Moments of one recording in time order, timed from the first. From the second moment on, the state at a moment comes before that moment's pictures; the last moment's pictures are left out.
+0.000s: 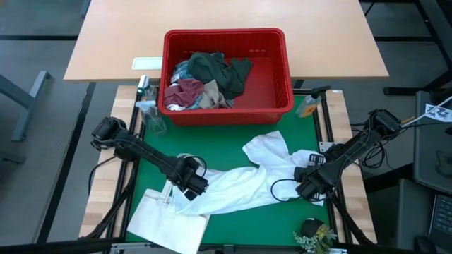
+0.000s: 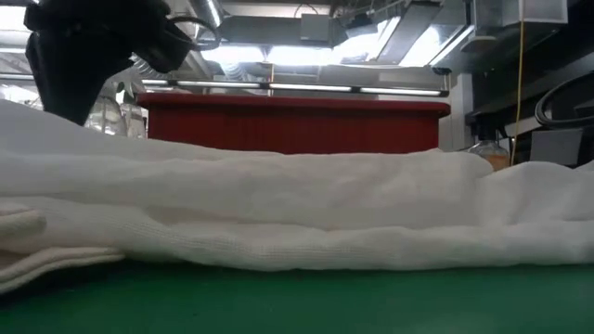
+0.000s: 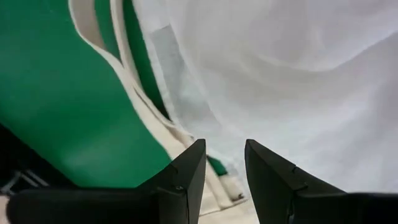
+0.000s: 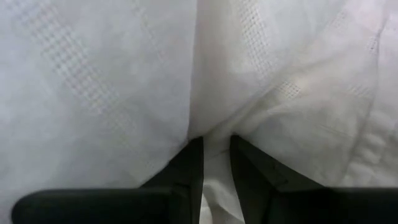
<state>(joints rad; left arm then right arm) -0.42 1.75 1.31 -1.25 -0.01 -1.27 0.75 1.34 0.67 -1.08 0.01 0.93</state>
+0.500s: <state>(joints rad) -0.63 1.27 1.05 -1.14 -0.41 -1.49 0.75 1.34 0.67 -1.08 -0.02 0.93</state>
